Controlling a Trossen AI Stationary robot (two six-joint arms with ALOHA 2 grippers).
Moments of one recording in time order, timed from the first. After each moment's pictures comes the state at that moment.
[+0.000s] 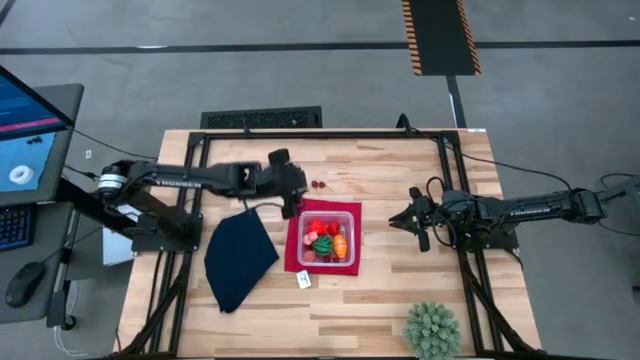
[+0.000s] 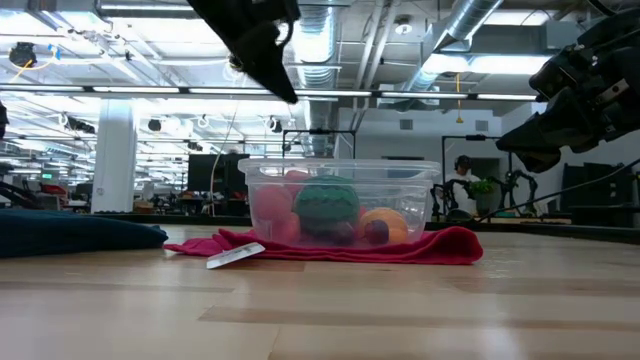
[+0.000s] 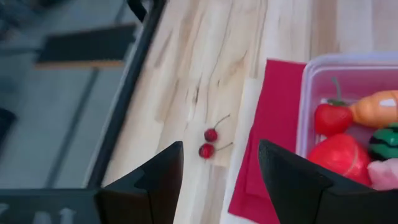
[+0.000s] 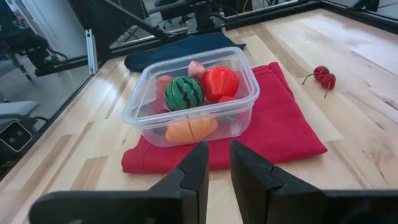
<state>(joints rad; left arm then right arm) 0.07 1.45 1.17 -0.49 -0.38 0.12 -0.02 0.45 0.00 0.16 -0.10 0.17</state>
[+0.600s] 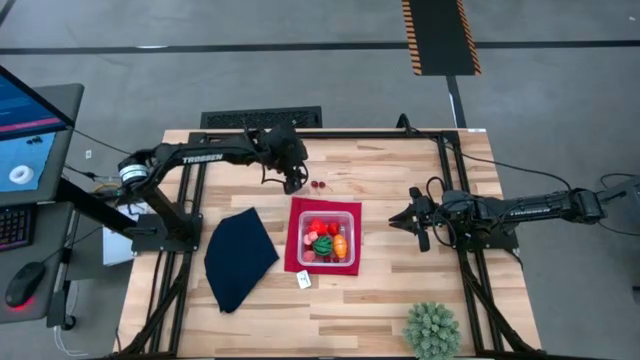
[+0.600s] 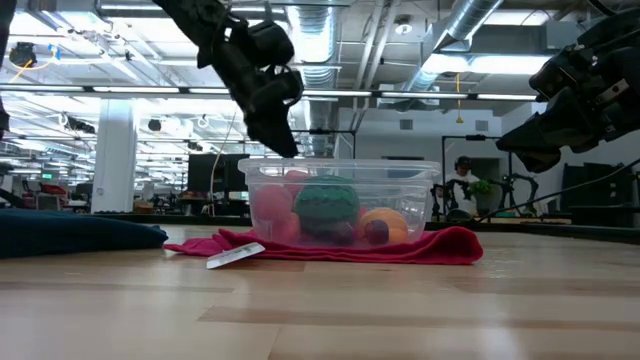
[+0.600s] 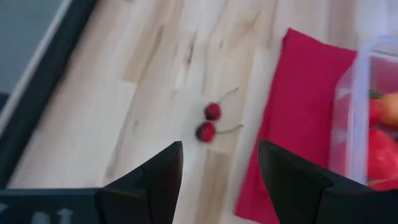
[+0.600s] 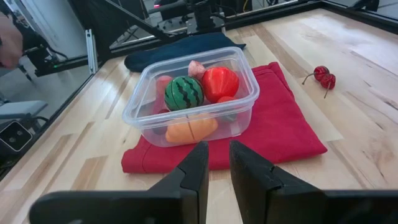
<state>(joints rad) 0.45 1.62 1.17 -0.44 0.16 0.15 -0.02 0.45 0.00 0.16 -0.10 0.17</state>
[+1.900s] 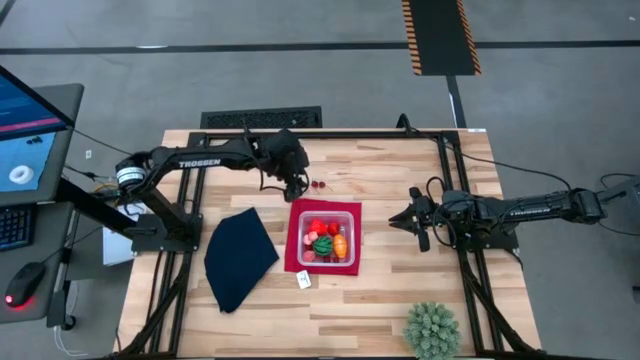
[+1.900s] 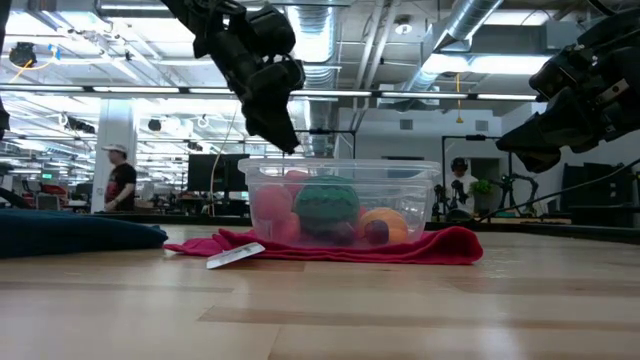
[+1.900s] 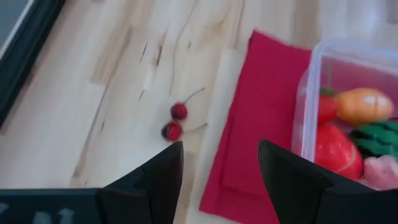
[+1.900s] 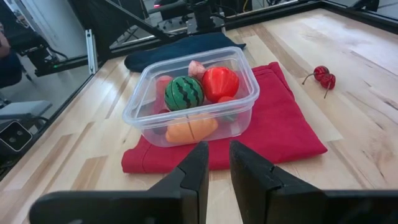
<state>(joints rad) 0.40 1.60 1.17 -0.47 0.17 0.10 -0.02 0.45 0.00 0.16 -0.10 0.17</state>
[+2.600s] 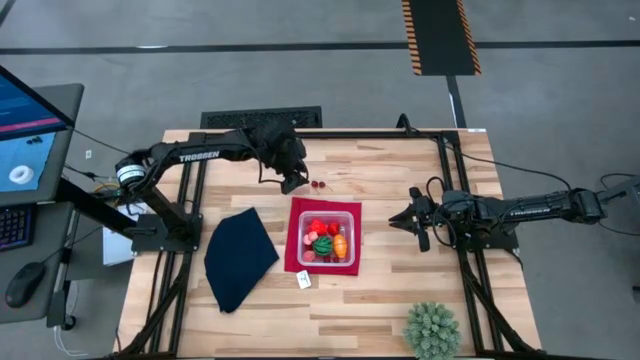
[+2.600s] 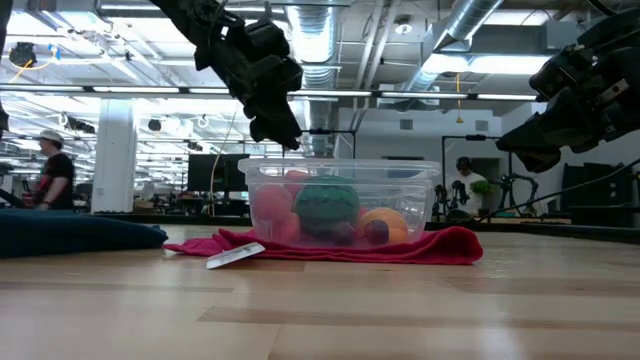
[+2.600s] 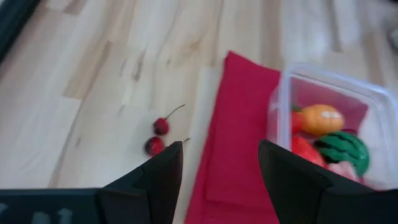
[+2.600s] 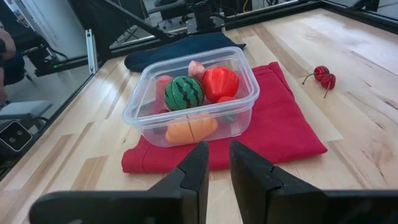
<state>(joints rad) 0.49 1.61 1.17 -0.43 0.41 0.12 -0.02 0.45 0.00 0.16 -0.10 0.17</state>
